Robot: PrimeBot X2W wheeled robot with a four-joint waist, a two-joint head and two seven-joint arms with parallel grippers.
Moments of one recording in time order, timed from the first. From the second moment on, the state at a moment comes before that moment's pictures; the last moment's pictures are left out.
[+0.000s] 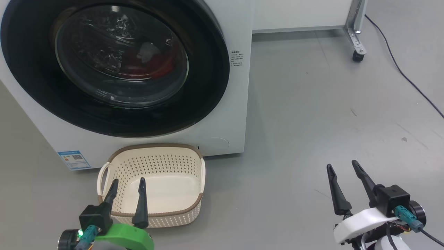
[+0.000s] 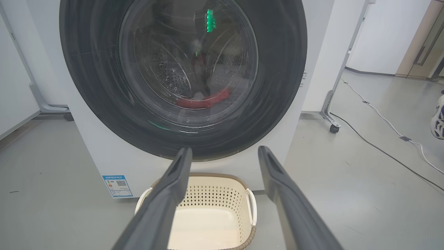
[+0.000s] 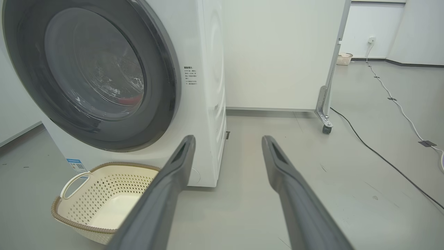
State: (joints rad) left arm -0.04 0.06 -0.26 0.29 -0.41 0.04 -0.25; right arm 0.01 -0.14 0.20 0.23 0.30 0.02 -0.25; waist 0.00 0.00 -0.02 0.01
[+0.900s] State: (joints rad) left arm -0.04 0.05 -0.26 0.30 -0.41 0.04 -0.25; right arm 0.01 -0.12 0.18 0.23 0.30 0.06 -0.25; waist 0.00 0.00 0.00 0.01
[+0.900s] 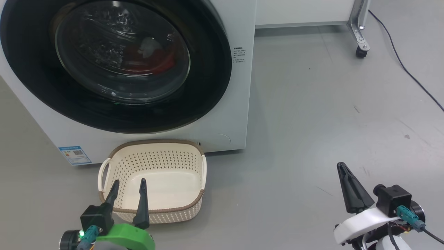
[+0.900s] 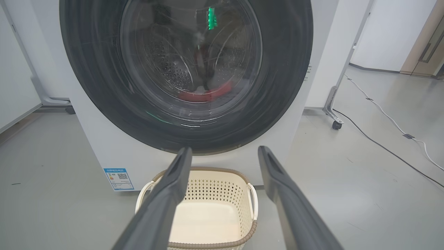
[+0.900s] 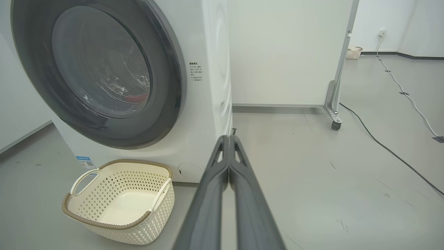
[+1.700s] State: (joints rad) left arm -0.16 0.05 -0.28 0.23 -0.40 0.04 -0.25; right arm -0.17 -0.06 0.02 0.22 0.79 0.12 -0.21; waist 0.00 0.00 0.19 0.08
